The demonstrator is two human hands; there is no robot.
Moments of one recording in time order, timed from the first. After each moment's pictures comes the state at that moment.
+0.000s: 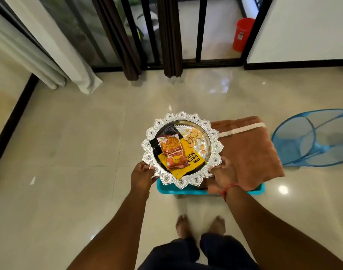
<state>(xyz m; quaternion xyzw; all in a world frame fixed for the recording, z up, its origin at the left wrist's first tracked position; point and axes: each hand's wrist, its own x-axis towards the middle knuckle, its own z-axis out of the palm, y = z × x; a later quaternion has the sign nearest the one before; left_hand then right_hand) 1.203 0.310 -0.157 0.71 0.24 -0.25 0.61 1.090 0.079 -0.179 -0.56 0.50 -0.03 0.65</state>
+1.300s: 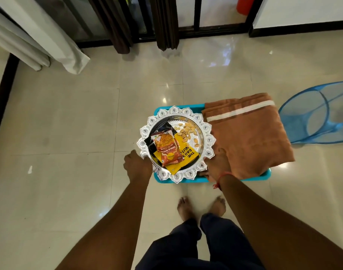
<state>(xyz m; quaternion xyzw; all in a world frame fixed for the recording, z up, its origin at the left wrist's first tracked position) 1.224 0.298 -0.205 0.94 0.15 -0.21 0.24 1.102 0.089 -0.236 -0.62 0.52 0.04 0.58</state>
